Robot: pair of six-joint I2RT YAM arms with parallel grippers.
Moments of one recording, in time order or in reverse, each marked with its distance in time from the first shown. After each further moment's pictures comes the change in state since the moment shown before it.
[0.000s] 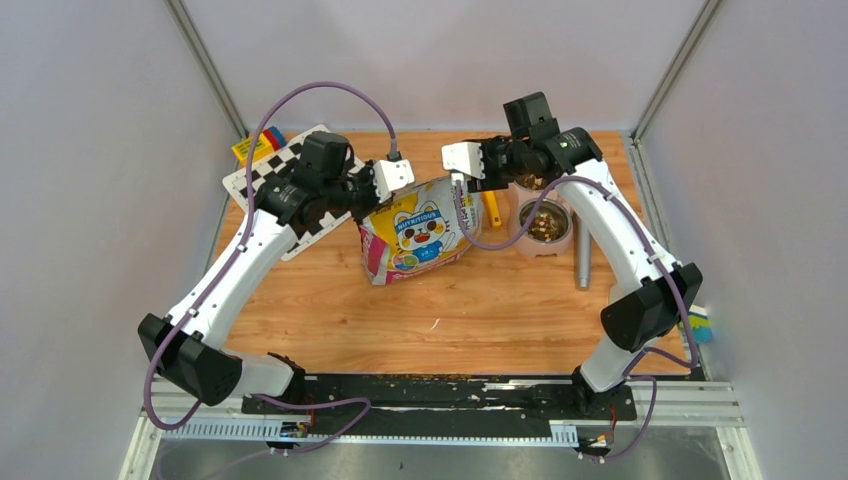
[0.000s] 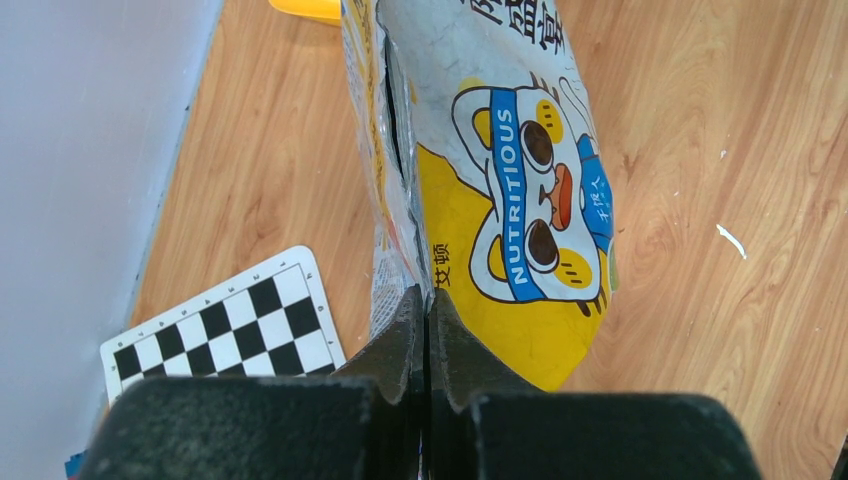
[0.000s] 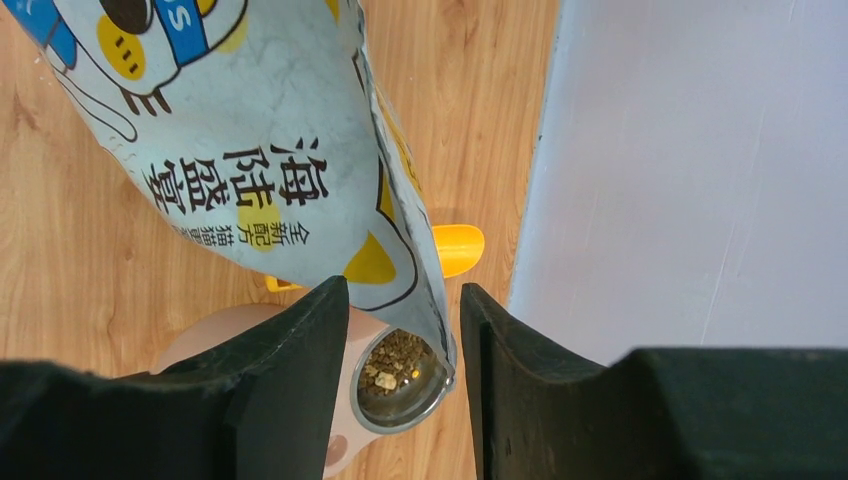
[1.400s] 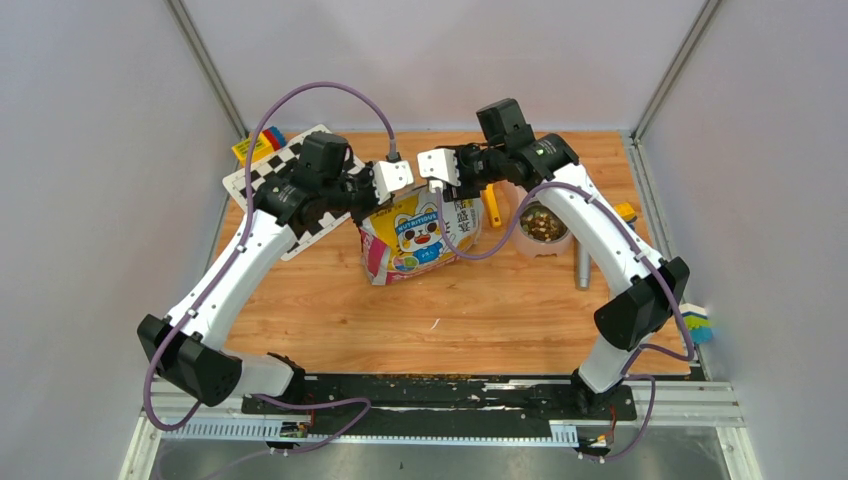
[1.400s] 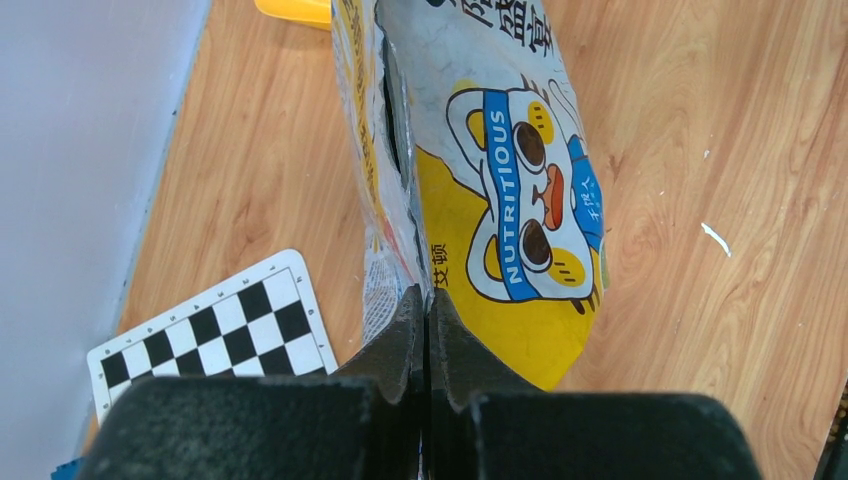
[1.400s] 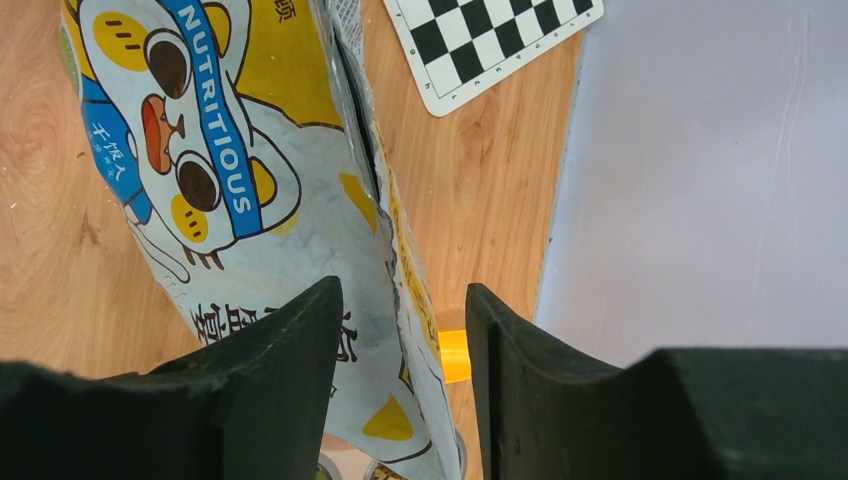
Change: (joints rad) left arm 0.000 -0.003 0.000 -0.012 0.023 -0.001; right arm 0.115 0.031 0.000 0.076 -0.086 0.082
